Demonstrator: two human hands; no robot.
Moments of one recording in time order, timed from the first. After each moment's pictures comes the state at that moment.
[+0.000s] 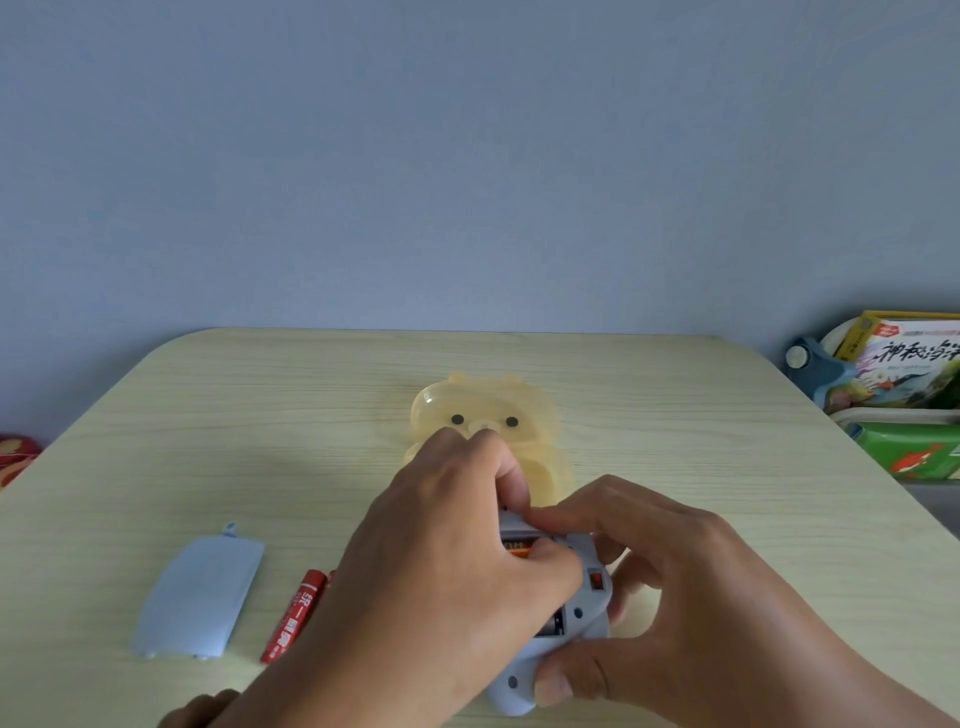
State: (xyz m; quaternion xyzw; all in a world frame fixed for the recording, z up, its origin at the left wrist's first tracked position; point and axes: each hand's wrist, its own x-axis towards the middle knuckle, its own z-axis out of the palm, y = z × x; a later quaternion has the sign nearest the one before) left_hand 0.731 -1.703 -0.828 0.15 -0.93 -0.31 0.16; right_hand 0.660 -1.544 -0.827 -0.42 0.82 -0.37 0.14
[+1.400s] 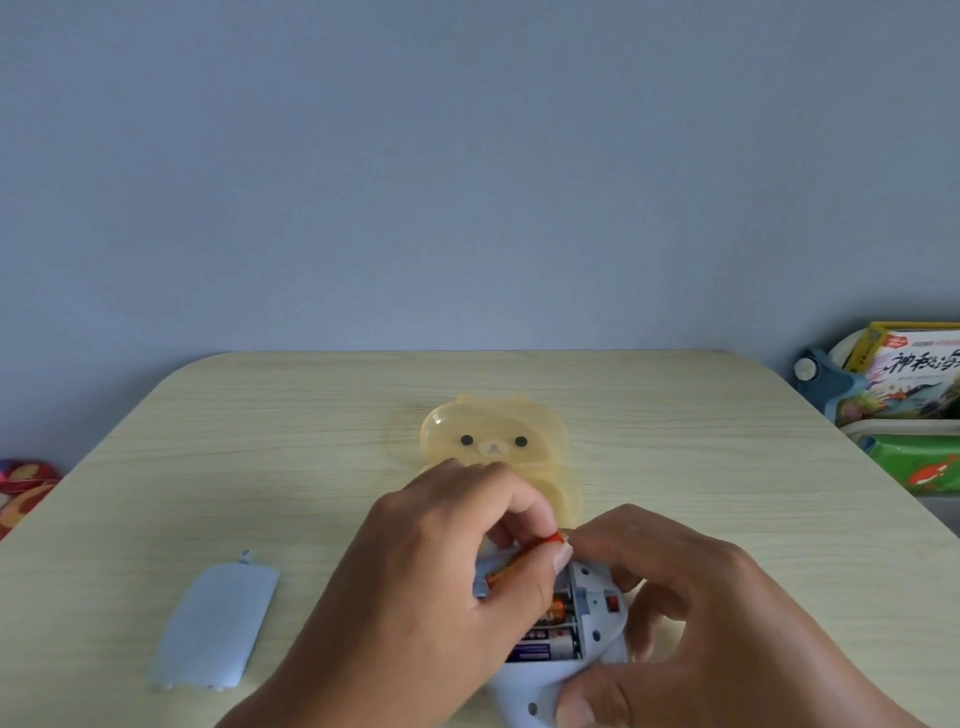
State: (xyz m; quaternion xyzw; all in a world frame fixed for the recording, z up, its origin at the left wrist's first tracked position) left_hand 0.736 -1.728 -0.836 -0.04 -0.92 -0.30 0.27; right_hand 0.656 -1.544 -0.832 -0.43 0.81 -0.38 0.14
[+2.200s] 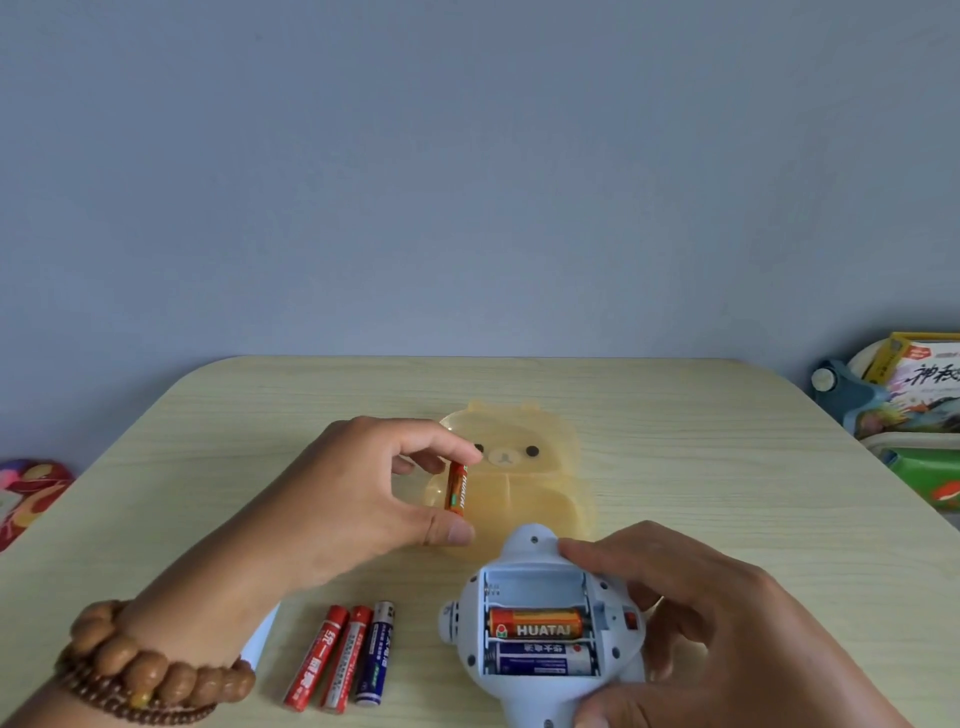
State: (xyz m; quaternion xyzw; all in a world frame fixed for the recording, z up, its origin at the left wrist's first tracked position) left_hand 0.713 -1.801 -0.831 0.10 -0.92 -0.37 0.07; right_hand 0.653 -1.540 -0.833 -0.41 0.81 -0.38 0.15
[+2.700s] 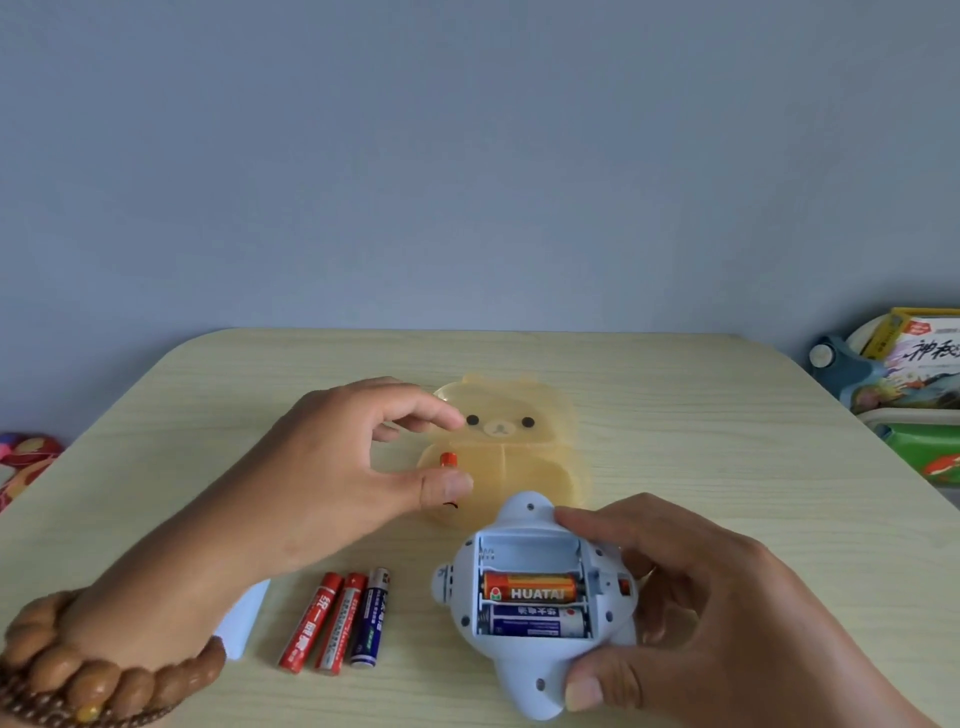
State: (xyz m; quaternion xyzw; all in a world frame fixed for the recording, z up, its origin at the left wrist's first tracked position) left_hand 0.726 -1.799 -0.828 0.09 -0.93 -0.34 0.11; right_hand 0.660 -1.542 -0.837 -0.38 0.81 -0.41 0.17
